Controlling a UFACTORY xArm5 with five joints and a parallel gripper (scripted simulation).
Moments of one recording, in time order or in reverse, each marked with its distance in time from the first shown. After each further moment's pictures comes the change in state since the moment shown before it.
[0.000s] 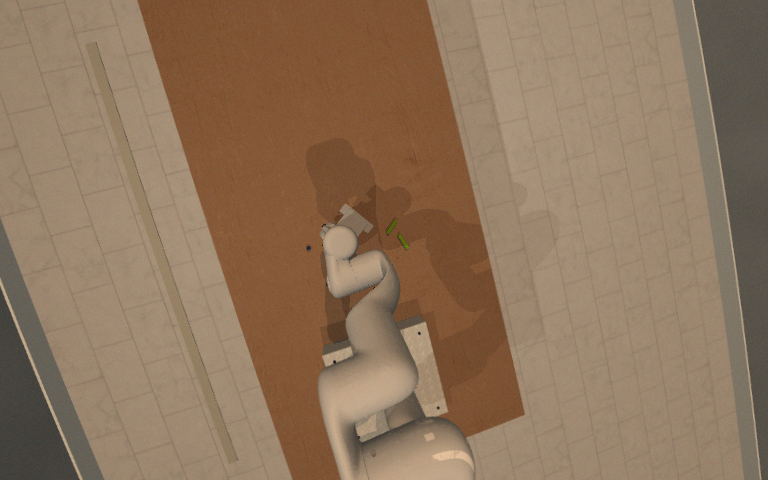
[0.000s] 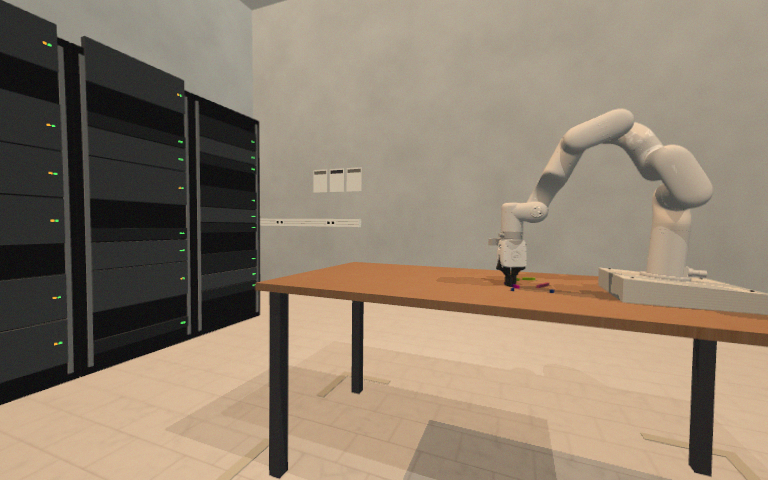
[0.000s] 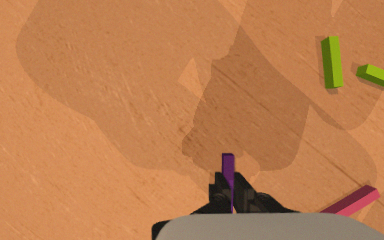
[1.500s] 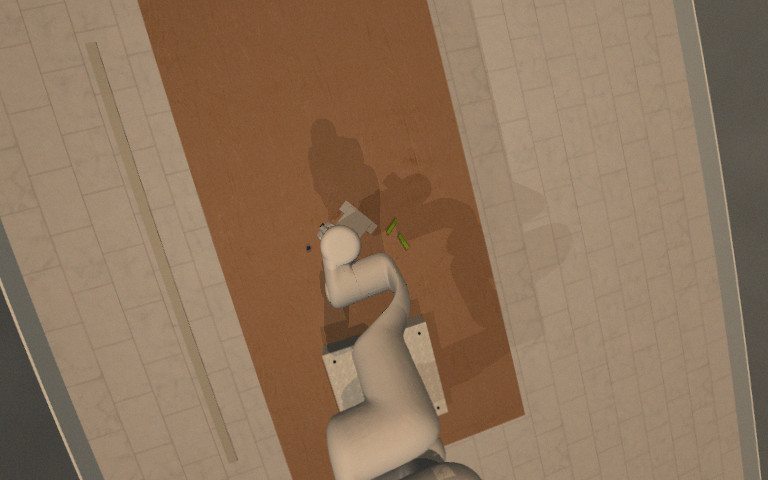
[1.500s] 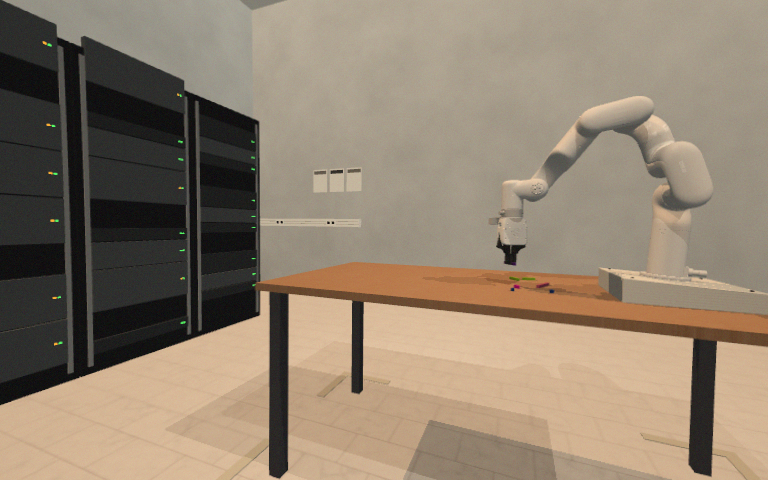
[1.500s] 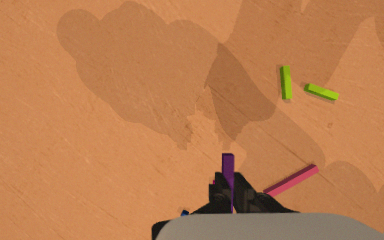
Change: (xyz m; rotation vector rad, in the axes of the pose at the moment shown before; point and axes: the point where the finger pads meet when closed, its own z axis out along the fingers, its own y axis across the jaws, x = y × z) arm 0.000 -0.002 -0.080 0.003 0.002 0.000
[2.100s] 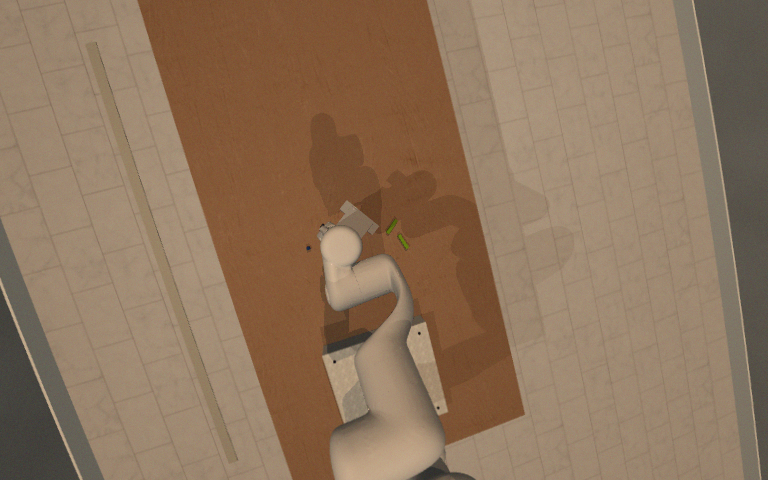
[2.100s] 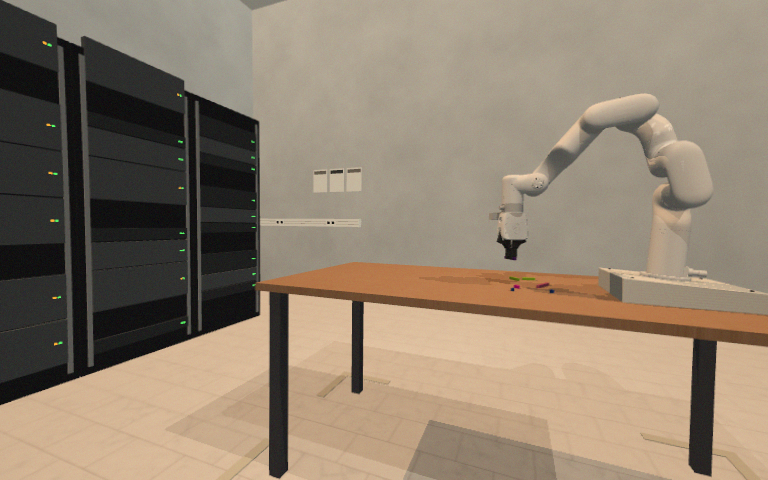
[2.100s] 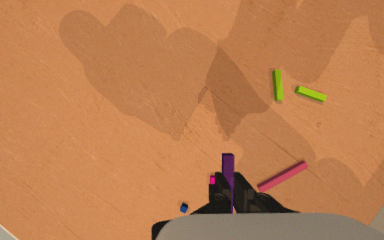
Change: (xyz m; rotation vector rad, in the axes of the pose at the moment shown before) arm 0.000 0.002 -0.019 -0.004 -0.003 -0.001
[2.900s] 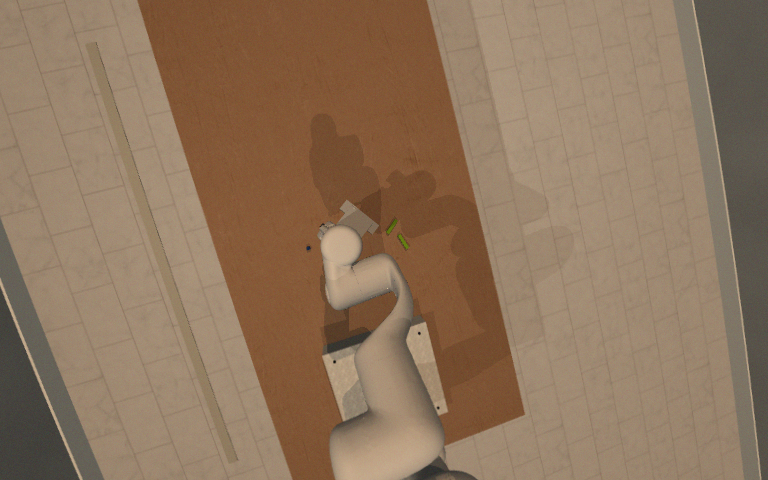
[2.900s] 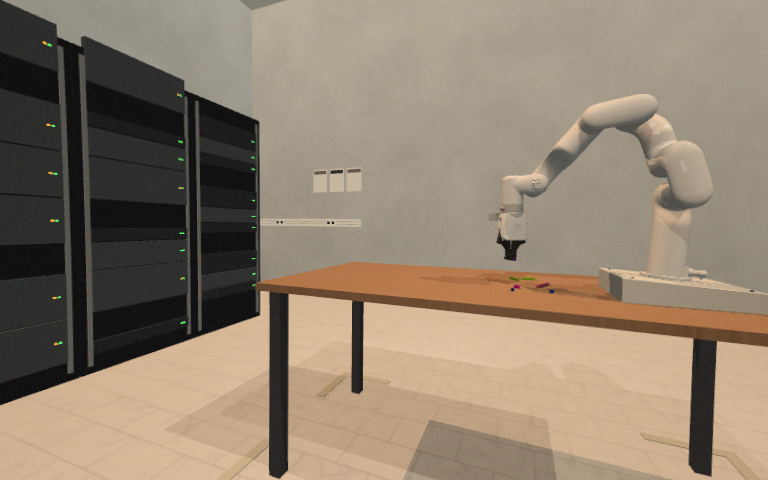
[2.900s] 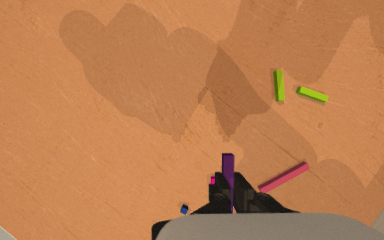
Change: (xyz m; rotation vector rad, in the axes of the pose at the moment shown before) arm 0.001 -0.001 0.002 0.001 0.001 -0.001
